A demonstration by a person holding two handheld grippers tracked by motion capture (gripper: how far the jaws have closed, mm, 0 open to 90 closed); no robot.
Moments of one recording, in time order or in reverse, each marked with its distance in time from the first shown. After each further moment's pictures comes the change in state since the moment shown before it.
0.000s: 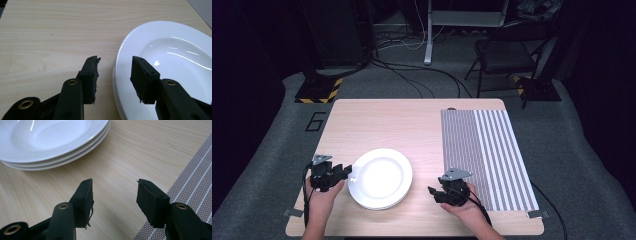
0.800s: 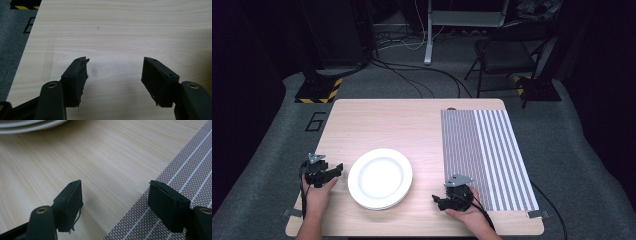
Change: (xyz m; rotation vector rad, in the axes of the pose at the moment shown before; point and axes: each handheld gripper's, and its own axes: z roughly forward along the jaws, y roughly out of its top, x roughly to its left) left arm 0.061 -0.015 0.046 -0.011 0.145 0.018; right arm -0.015 -0.033 0.015 0.054 -0.011 -0.040
